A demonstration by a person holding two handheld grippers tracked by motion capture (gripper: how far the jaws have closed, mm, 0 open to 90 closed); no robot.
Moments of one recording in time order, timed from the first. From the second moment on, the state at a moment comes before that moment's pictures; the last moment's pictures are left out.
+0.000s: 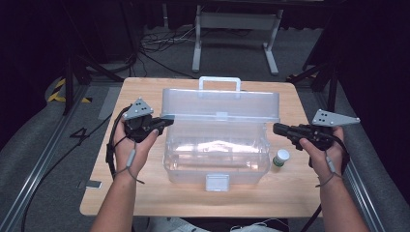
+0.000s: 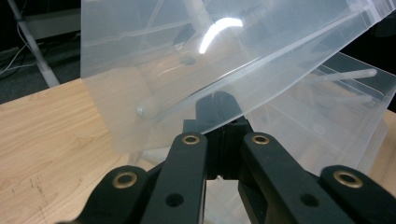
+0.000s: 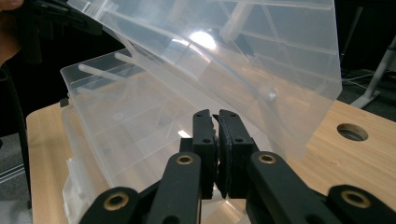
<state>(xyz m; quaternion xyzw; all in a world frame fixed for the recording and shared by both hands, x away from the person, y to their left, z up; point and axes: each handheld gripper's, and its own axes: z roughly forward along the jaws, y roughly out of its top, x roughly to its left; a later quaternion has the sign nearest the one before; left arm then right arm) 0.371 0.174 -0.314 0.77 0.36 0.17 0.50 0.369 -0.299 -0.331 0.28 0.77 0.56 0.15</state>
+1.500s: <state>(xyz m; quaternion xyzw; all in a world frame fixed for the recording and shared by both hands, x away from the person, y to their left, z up) 0.375 0.174 -0.312 0.77 0.36 0.17 0.50 0.386 -0.268 -0.341 0.33 0.73 0.52 0.29</state>
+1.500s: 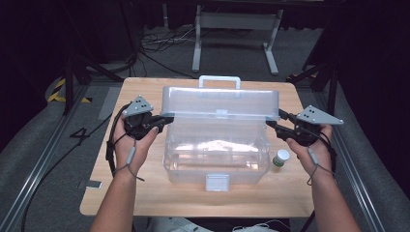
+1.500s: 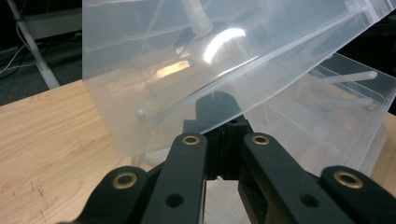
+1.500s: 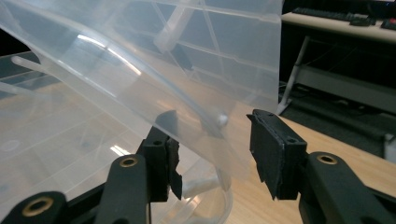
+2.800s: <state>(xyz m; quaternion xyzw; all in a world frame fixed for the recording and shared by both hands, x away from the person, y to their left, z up) 0.367 0.175 -0.313 0.79 0.36 0.15 0.48 0.394 -0.241 -0.334 0.41 0.65 0.51 0.37</state>
